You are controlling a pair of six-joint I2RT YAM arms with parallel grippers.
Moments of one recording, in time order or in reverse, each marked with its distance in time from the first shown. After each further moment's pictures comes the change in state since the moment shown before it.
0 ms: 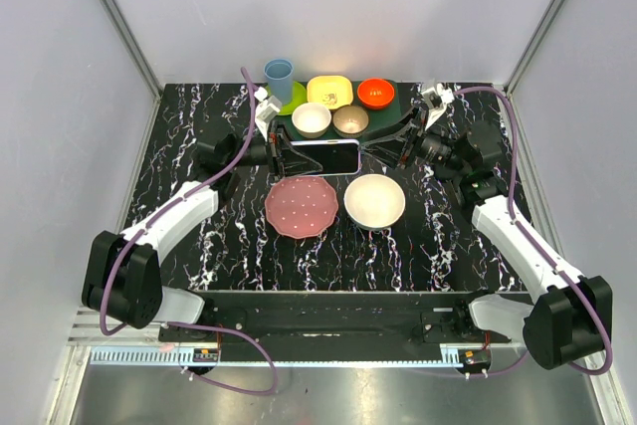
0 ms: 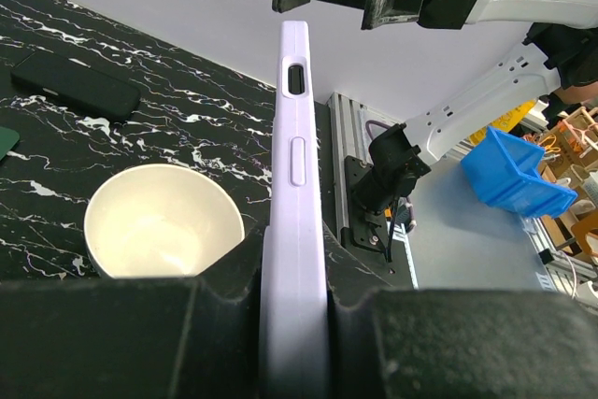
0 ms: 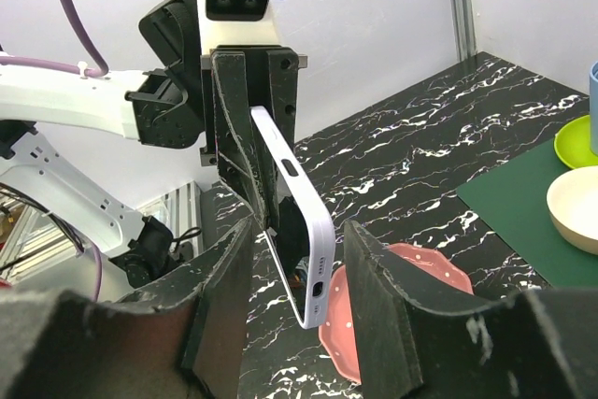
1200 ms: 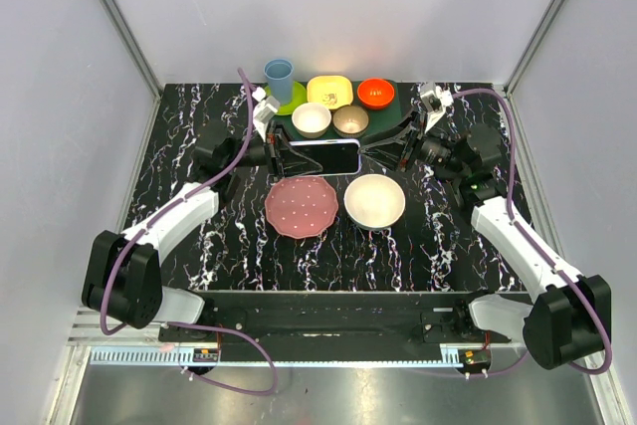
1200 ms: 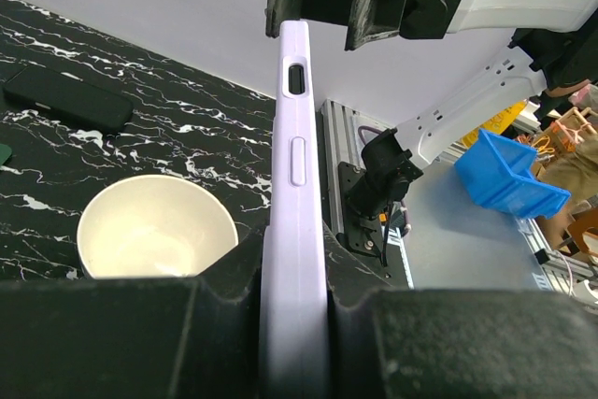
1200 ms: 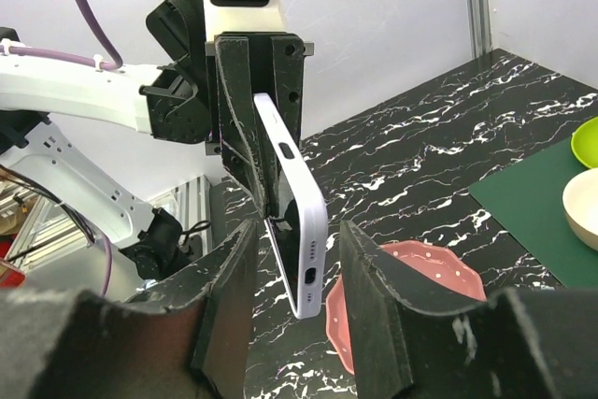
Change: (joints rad) left arm 0.000 0.000 -0.018 0.089 0.006 -0.056; right arm 0.000 0.000 -0.018 0.031 -0.033 0.015
